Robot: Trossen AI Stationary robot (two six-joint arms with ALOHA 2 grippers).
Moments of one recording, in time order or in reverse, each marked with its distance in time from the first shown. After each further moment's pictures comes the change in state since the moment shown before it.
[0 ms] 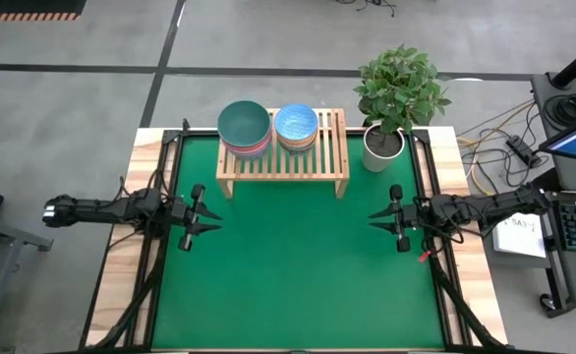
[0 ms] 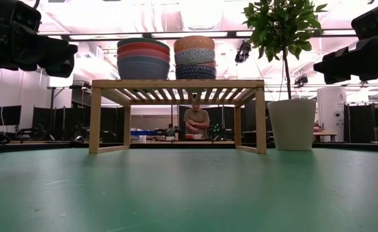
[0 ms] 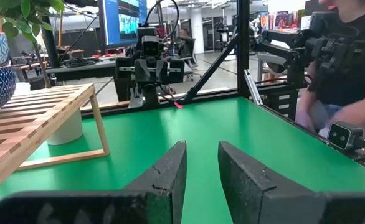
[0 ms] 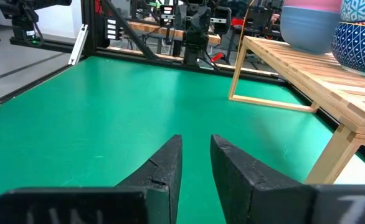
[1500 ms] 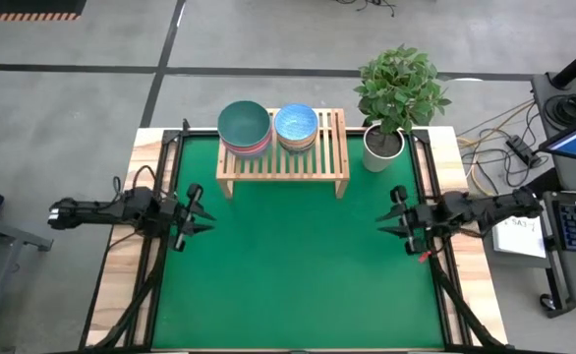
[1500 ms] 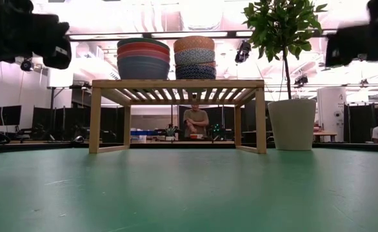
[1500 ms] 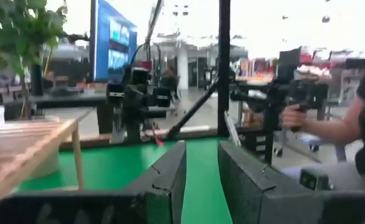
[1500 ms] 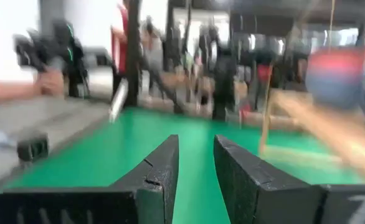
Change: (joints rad) left arm -0.002 -0.092 -0.011 0.092 0.071 -0.114; right arm 0.006 -0.170 -0.015 0.115 -0.157 0.002
